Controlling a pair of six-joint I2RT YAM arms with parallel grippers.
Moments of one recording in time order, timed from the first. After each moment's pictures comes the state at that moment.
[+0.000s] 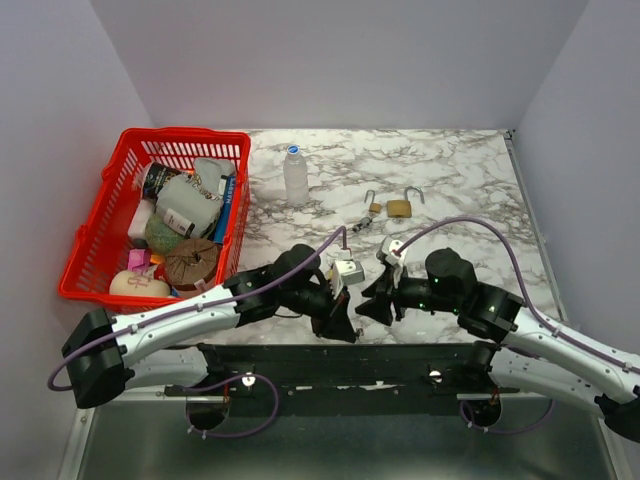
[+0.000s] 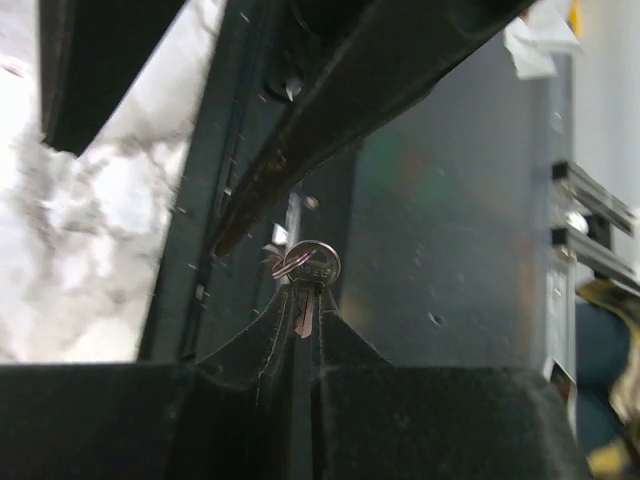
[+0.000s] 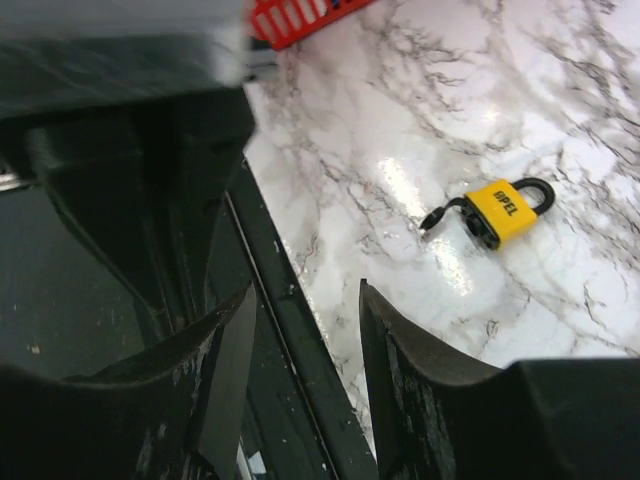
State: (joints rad) left arm -1.04 1.10 0.73 -0.16 0.63 -0.37; right arm 0.92 0.78 0.65 -0.25 -0.31 0.13
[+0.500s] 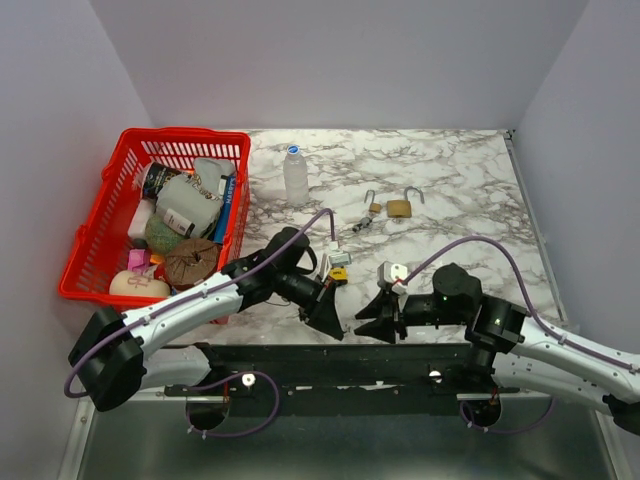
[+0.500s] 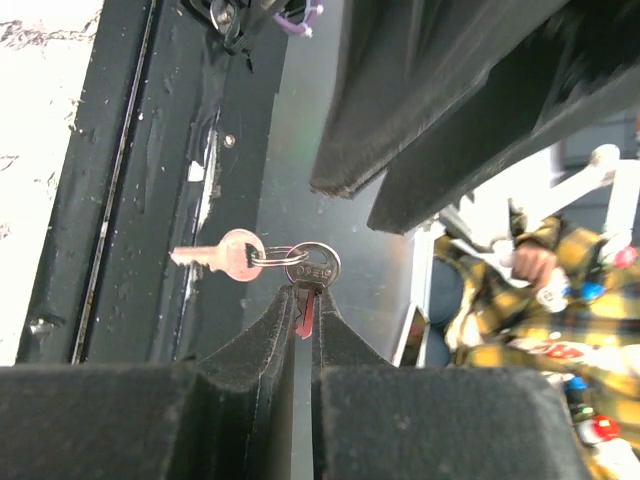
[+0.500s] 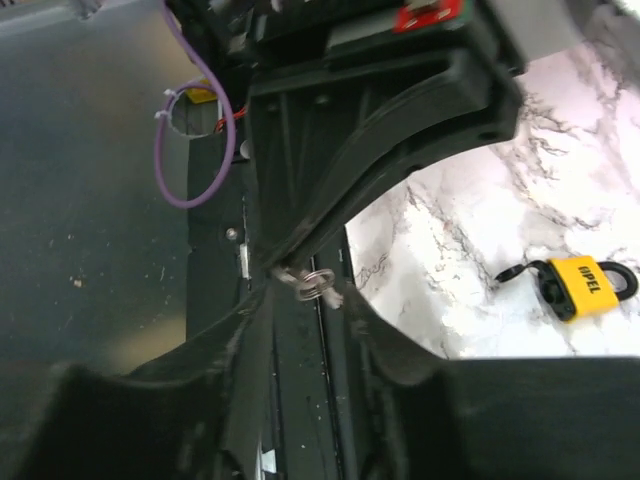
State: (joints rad) left arm -0.86 1.18 0.74 -0.25 1.01 -0.49; right arm 1.05 0.68 0.58 -0.17 -0.43 0.03
